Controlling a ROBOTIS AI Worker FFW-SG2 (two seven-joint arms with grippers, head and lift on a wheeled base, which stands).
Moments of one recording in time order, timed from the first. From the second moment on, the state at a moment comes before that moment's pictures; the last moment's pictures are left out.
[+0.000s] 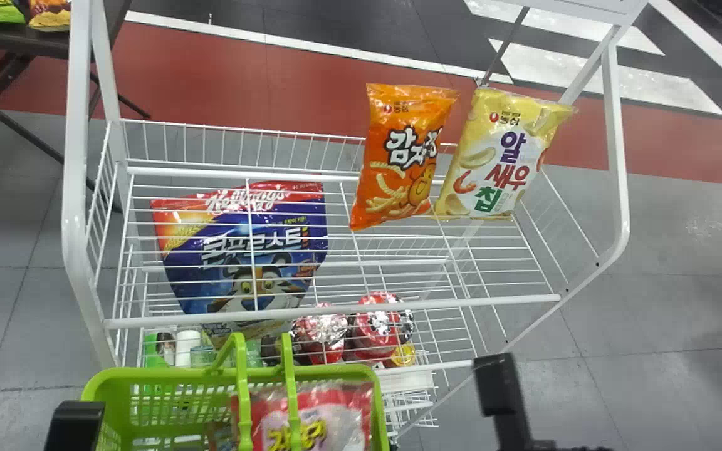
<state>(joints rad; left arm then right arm) 0.60 0.14 -0.17 -2.32 0.43 1.20 -0.96 0.69 -0.13 -0.23 -2.59 -0.32 1.57 0.70</state>
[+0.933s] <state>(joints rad) 0.61 0.14 -0.18 -2.32 0.43 1.18 -0.96 0.62 -0.13 0.01 -2.33 -0.29 1.22 0.66</state>
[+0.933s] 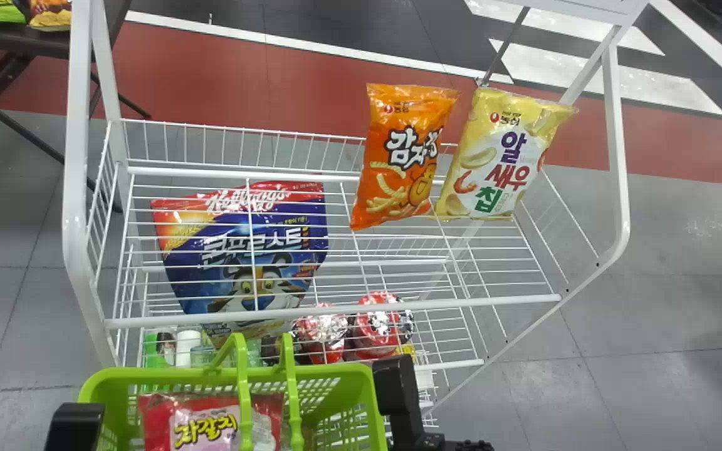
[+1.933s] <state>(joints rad) 0.60 0.14 -0.20 -2.32 0.41 1.18 -0.95 0.49 -0.04 -0.27 -2.26 -0.31 0.55 0.54</state>
